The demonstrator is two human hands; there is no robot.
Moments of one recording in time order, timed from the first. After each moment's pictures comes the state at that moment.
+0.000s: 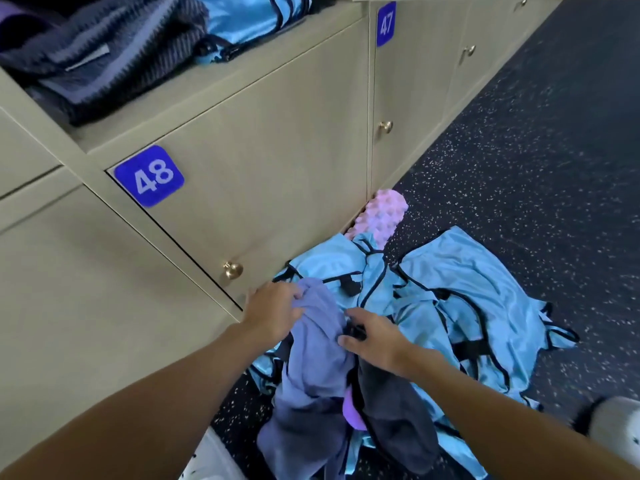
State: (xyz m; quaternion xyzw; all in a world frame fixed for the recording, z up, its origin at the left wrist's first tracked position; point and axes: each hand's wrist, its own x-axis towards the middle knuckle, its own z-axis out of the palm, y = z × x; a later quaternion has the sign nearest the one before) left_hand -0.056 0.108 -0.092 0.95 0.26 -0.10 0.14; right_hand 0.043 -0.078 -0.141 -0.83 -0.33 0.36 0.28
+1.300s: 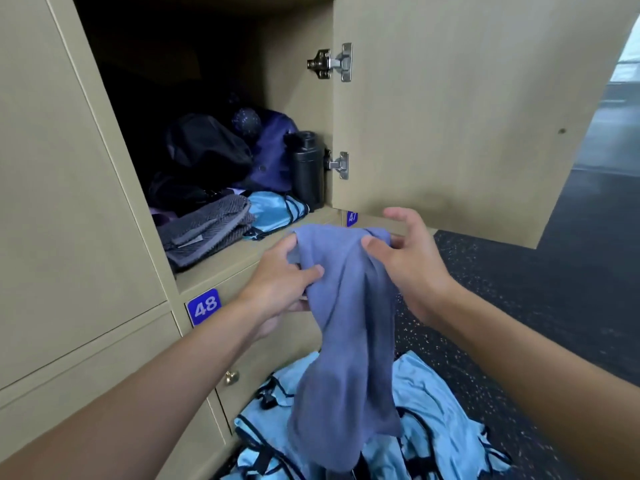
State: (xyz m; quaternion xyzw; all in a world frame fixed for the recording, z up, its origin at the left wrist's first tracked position) left_hand -0.030 0.028 0.212 0.72 0.21 0.18 0.64; right_hand 0.071 -0.112 0.223 -0.67 -0.26 0.11 0.68
